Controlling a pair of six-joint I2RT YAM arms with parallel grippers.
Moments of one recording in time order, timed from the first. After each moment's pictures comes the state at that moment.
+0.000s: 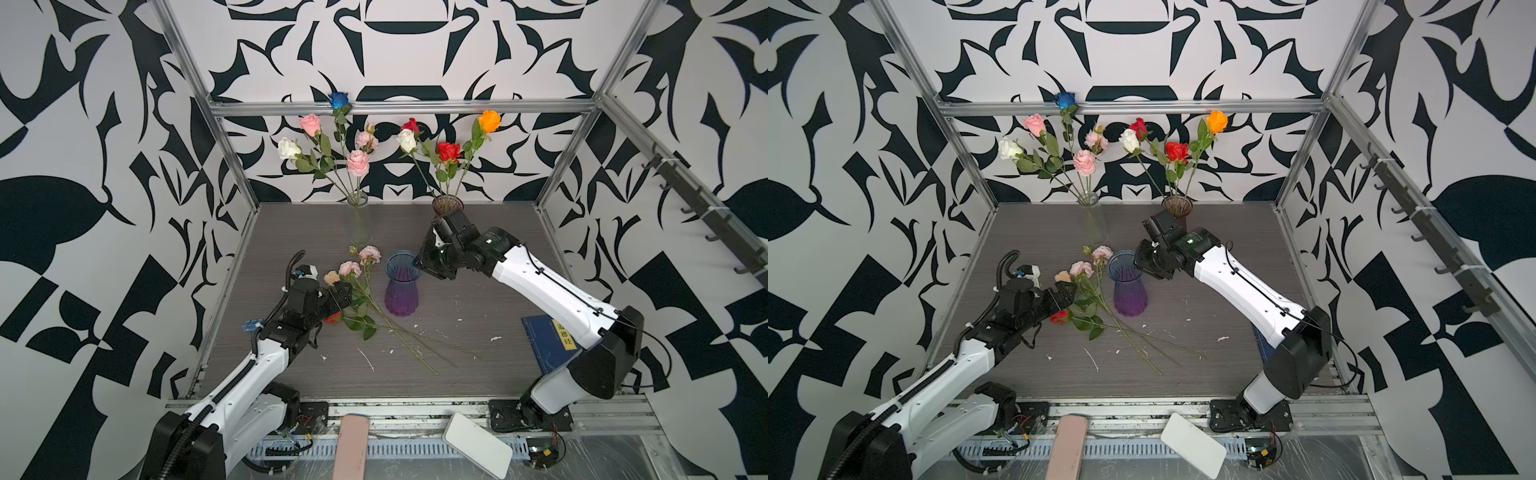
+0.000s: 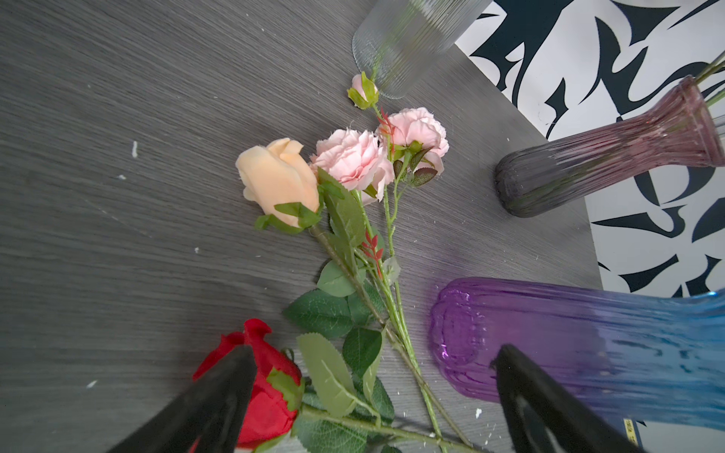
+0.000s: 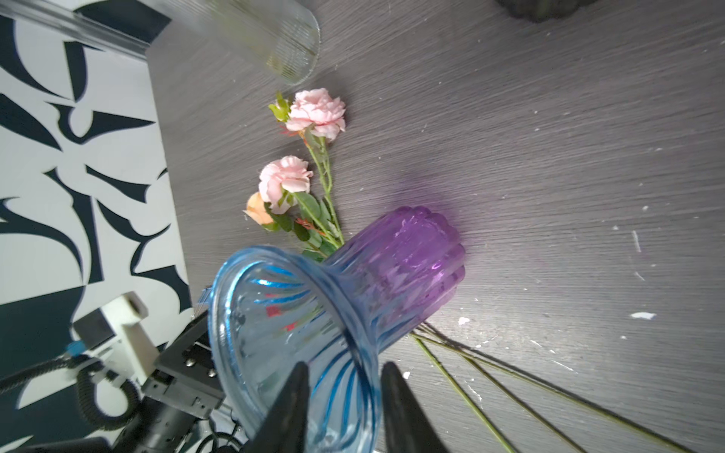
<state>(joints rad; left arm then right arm) -0.37 0.94 0.45 -0.10 0.06 -0.76 0.68 1.56 1.53 -0.88 -0.14 0.97</state>
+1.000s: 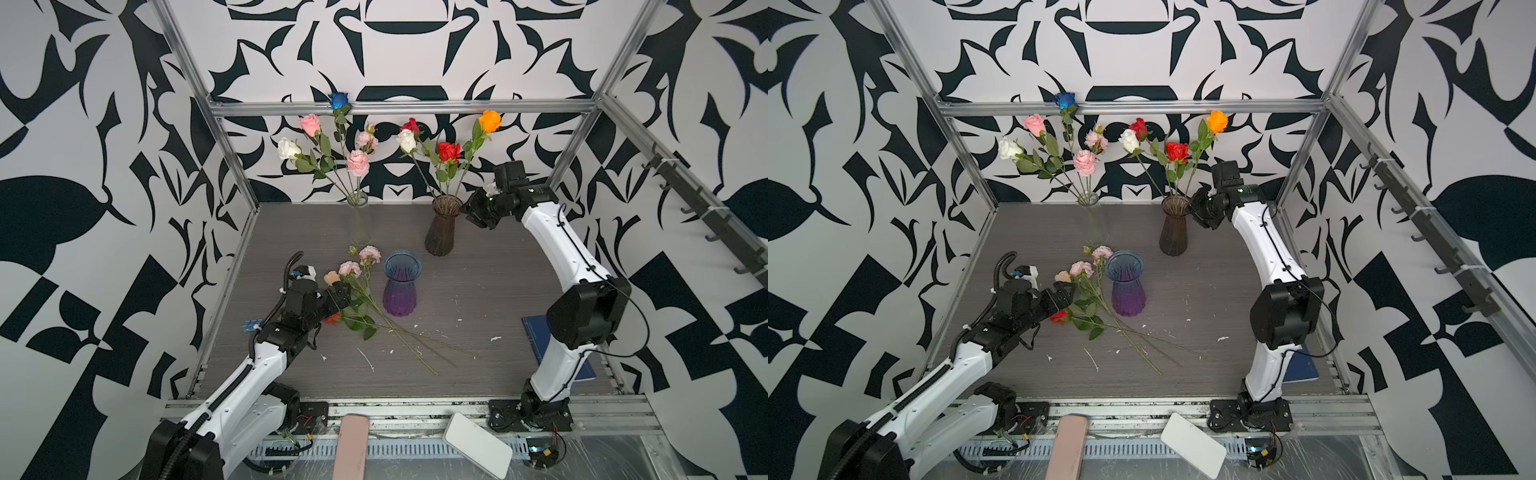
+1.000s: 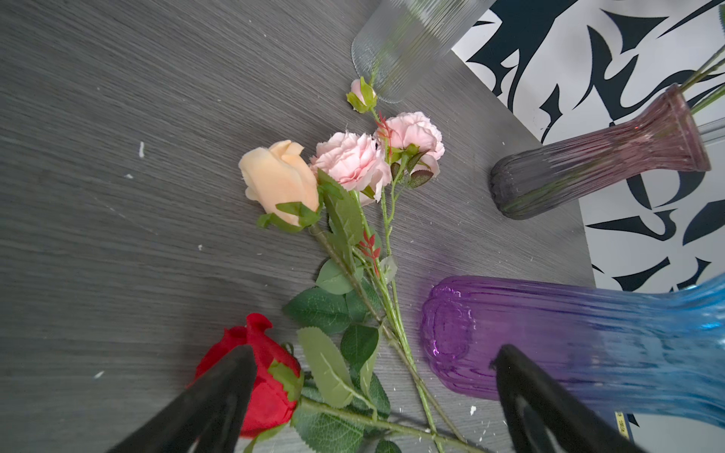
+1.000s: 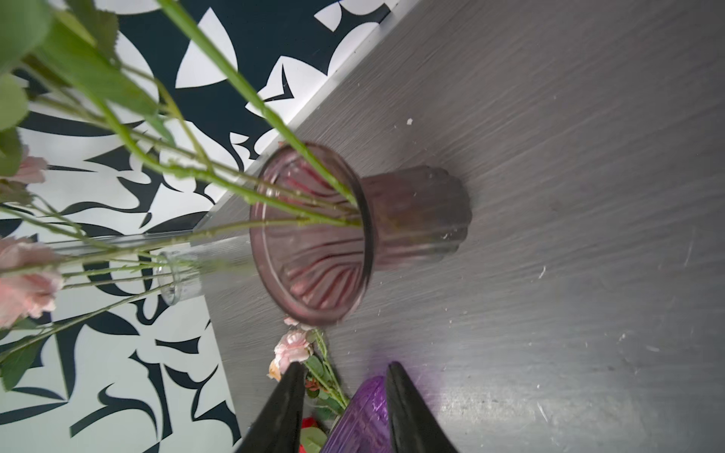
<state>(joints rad) -0.36 0.90 0.45 -0.13 0.06 -0.76 0.16 1.87 1.94 -0.93 -0.31 0.83</state>
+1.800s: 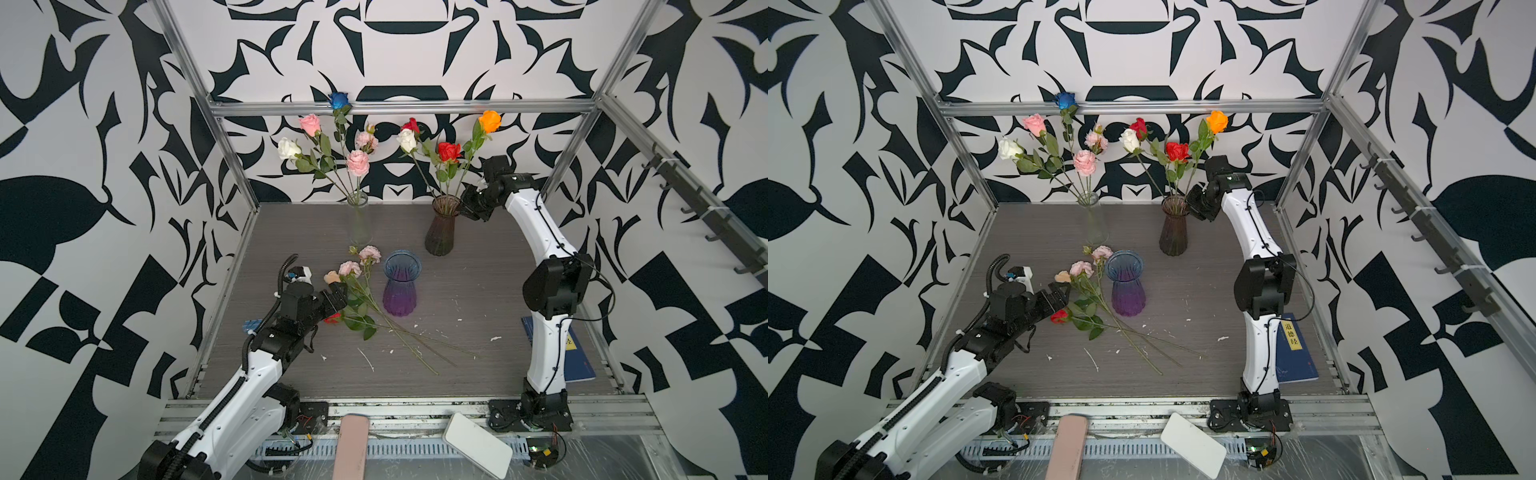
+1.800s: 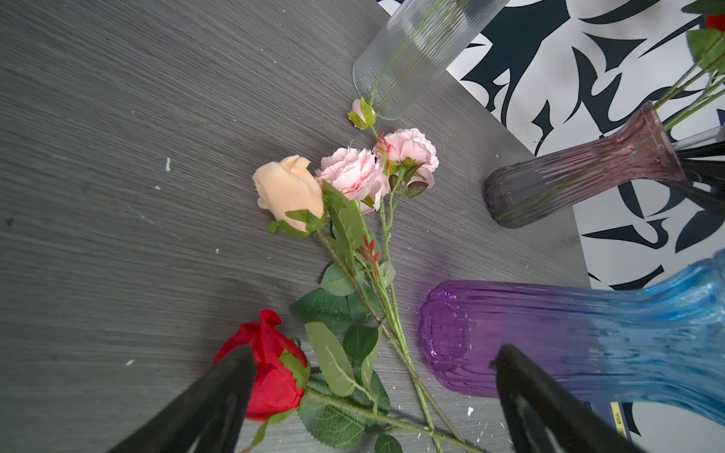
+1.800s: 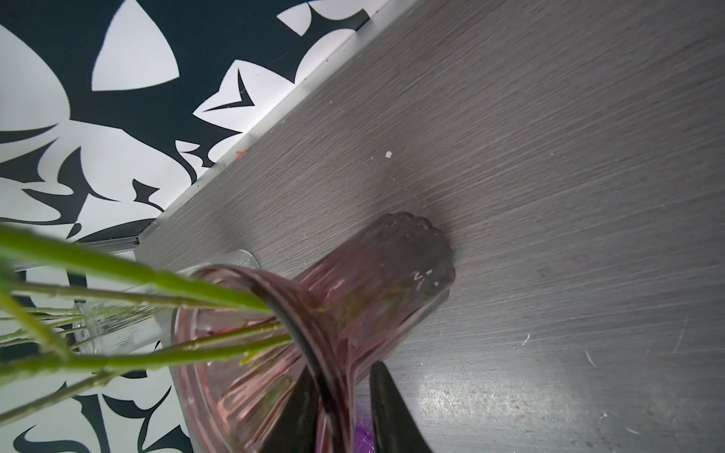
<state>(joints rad) -0.36 0.82 0.45 -0.19 0.03 -0.75 0.15 2.16 2.25 -1.06 -0.29 0.72</state>
